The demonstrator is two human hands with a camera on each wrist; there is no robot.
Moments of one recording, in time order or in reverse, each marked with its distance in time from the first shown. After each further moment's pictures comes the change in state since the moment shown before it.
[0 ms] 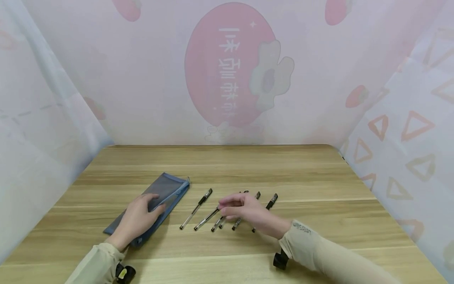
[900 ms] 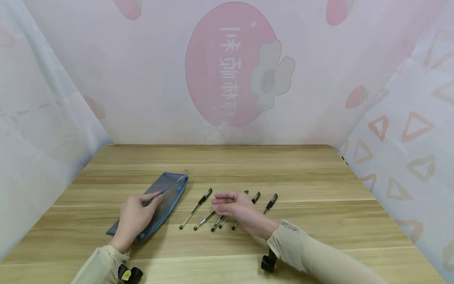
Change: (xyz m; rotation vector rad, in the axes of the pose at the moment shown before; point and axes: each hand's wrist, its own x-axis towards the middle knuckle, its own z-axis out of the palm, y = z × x) left_hand -0.002 0.013 -0.001 -0.183 0.159 -0.175; right_hand 0.018 0.003 0.020 0.214 0.097 0.027
